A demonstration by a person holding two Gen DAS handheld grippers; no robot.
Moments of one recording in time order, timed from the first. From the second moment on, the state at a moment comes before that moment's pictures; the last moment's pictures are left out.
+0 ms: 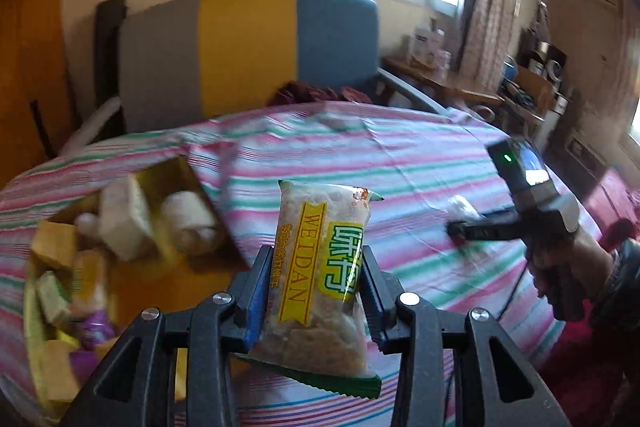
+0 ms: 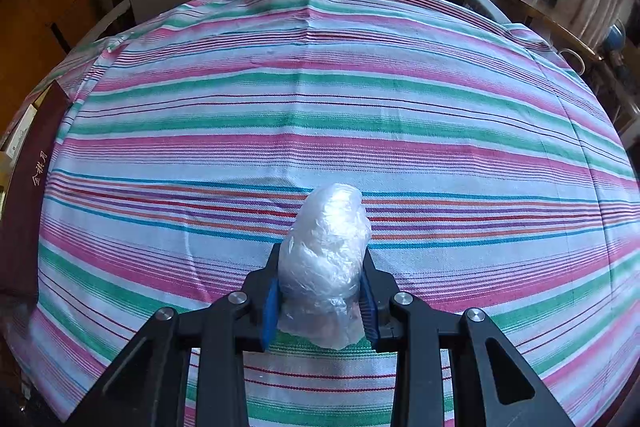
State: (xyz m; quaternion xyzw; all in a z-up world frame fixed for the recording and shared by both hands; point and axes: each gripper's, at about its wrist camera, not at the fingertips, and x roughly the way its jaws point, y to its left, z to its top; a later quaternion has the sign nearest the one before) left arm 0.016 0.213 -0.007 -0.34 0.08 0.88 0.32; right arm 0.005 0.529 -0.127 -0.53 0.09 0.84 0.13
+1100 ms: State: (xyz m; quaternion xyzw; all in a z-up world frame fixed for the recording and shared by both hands) left arm -0.031 0.108 -0.021 -0.37 0.02 0.91 0.18; right arm 0.005 0.518 -0.128 -0.52 0.05 0.84 0.14
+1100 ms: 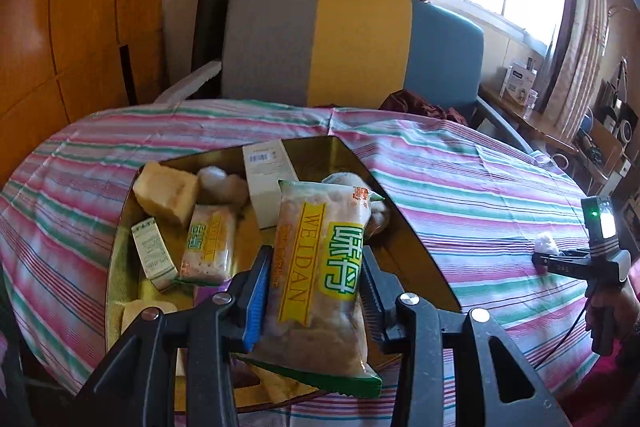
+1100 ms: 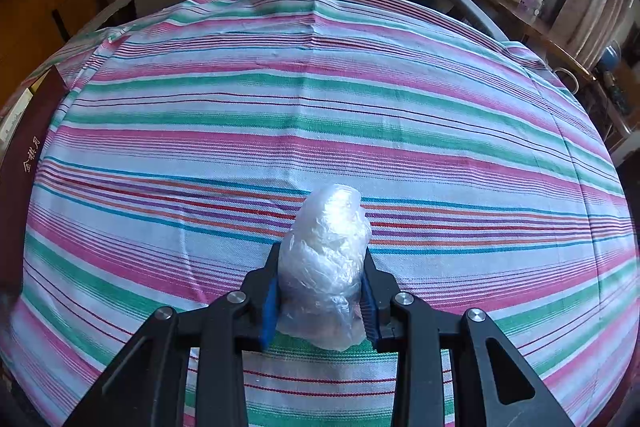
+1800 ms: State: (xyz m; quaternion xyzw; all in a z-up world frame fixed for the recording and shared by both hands) left arm -0.118 0.053 -0.068 -0.50 -0.16 0.84 0.17; right arm 0.003 0.515 -0.128 -0.52 0.04 0.84 0.14
